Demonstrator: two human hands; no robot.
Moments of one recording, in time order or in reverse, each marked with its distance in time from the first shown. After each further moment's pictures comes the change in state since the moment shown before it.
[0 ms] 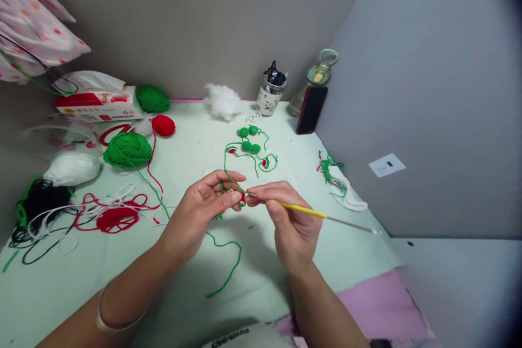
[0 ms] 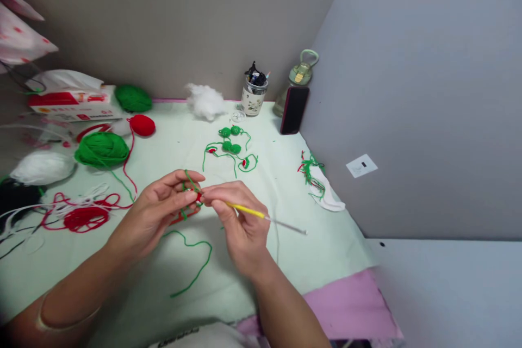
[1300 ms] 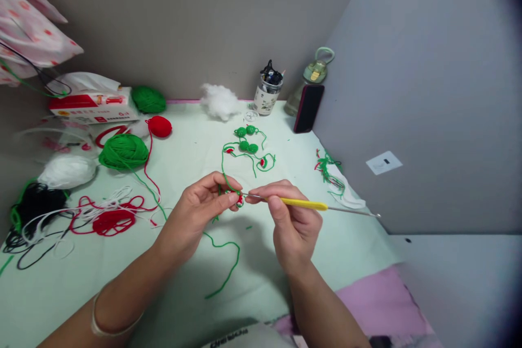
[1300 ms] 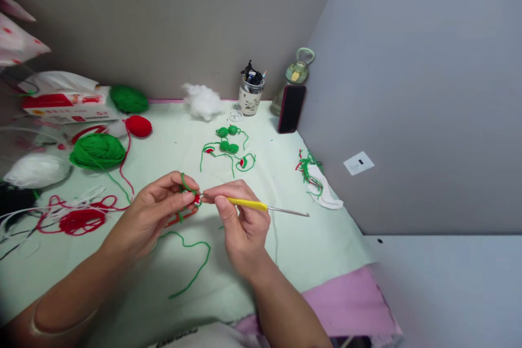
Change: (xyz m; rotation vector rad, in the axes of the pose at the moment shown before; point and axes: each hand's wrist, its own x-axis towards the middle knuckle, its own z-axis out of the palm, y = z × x) left_hand 0.000 -0.001 0.000 0.042 -0.010 0.044; right_hand 0.000 -0.004 -0.001 -0.039 0.054 0.028
